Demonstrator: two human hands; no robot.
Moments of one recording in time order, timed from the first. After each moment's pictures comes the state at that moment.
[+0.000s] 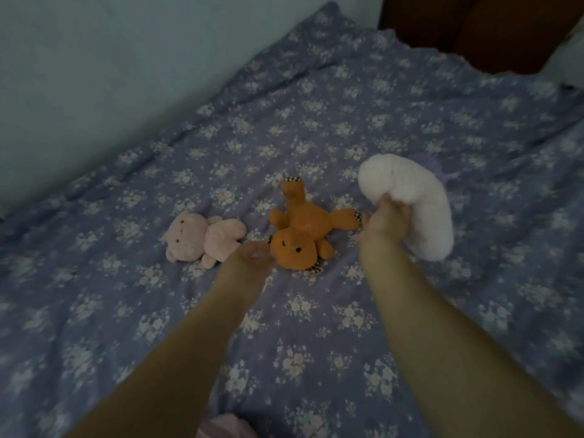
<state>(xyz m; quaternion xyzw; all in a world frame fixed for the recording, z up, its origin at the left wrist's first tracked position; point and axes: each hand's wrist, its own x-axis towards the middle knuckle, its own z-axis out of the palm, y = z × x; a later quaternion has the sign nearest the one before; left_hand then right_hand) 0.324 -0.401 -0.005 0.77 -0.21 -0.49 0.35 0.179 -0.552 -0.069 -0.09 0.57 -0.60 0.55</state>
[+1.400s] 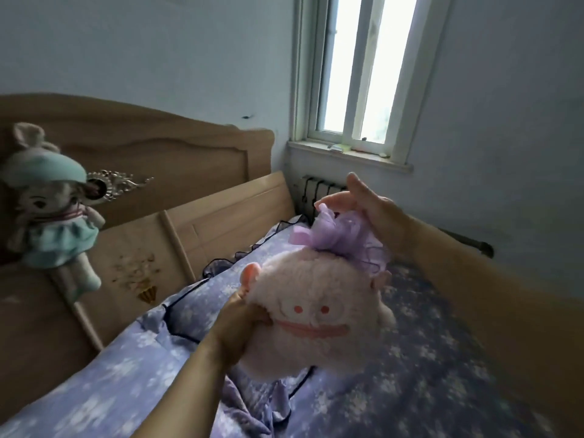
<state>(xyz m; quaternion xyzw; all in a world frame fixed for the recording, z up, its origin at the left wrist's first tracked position) 0.383 0.304 0.150 0.59 0.07 0.01 0.80 0.487 0.104 0.285 -0.74 -0.23 0.14 0.62</state>
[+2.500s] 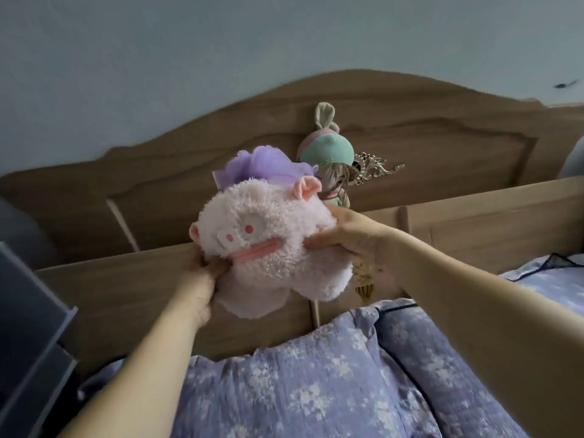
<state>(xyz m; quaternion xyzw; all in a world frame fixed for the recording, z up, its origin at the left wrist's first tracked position) 0.253 0.669 0.171 0.50 0.35 0.42 0.67 0.470 0.562 0.223 -0.61 -0.46 0.42 0.48</state>
